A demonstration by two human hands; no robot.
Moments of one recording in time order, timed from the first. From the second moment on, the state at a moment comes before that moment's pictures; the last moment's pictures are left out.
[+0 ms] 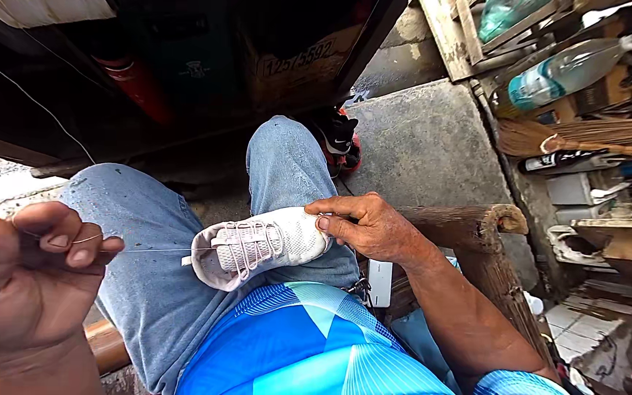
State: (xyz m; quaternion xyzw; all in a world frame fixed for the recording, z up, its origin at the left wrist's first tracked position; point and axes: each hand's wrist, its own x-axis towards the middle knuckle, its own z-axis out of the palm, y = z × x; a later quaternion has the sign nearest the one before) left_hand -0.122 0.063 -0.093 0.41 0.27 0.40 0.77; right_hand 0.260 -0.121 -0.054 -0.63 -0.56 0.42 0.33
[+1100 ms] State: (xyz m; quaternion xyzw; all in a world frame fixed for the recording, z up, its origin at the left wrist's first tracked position) left_hand -0.068 0.016 -0.091 0.86 0.29 0.05 0.42; right_hand 0.270 -0.158 -0.070 -0.61 -0.54 0.43 0.39
